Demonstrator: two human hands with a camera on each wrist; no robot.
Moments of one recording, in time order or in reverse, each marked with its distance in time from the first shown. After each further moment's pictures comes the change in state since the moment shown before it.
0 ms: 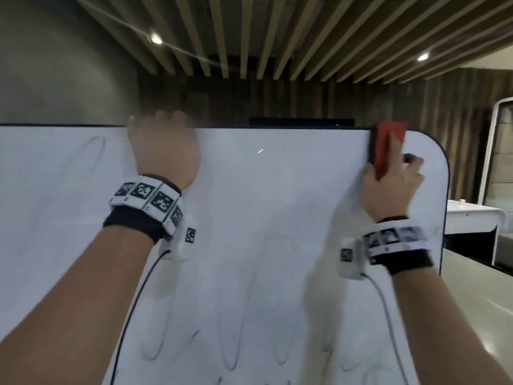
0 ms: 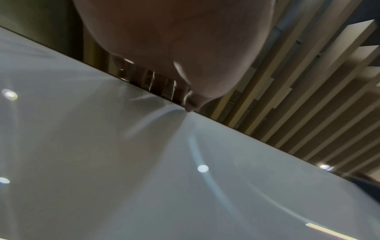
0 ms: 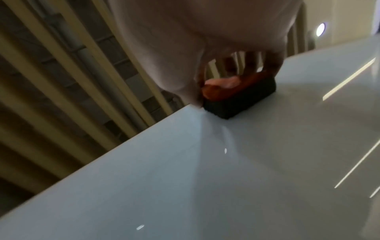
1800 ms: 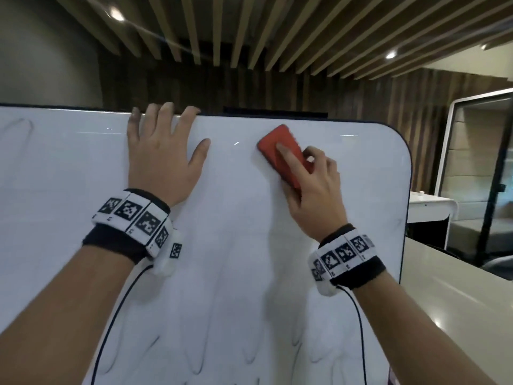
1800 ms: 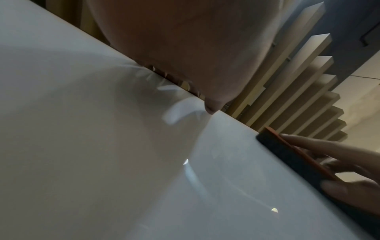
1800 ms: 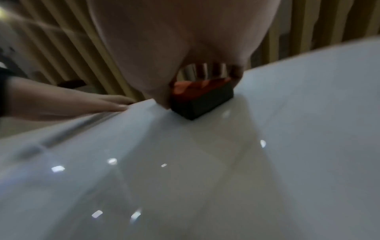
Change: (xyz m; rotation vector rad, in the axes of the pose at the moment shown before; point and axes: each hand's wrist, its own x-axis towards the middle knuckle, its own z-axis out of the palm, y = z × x) left_hand -0.024 0.040 0.031 -0.063 0.005 0.213; right_hand -0.041 -0.016 0.009 -0.060 -0.132 -0.631
